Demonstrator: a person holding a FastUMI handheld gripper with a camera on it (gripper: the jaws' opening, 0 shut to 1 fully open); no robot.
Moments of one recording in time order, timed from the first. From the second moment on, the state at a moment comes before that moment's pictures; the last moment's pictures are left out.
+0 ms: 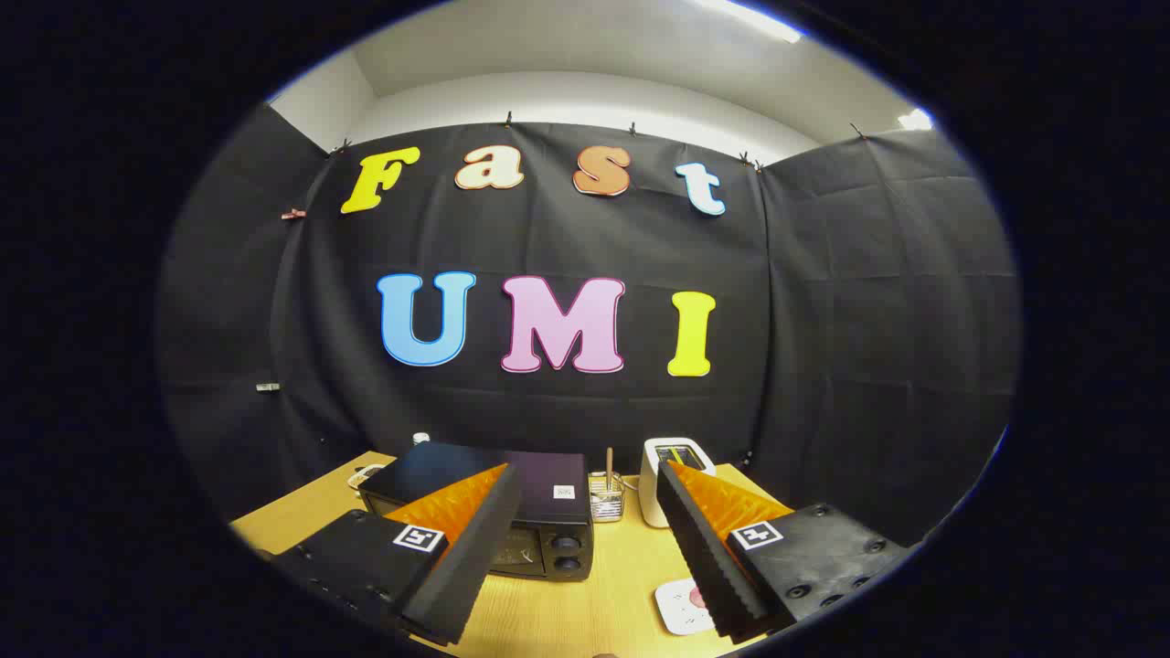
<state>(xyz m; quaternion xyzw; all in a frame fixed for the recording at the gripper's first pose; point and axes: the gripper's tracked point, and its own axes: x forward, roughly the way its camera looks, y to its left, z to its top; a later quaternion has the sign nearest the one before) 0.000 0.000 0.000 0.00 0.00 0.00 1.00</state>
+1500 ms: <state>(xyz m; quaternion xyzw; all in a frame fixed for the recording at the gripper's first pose) 0.011 0.014 -0.031 0.00 0.05 0.02 1.00</state>
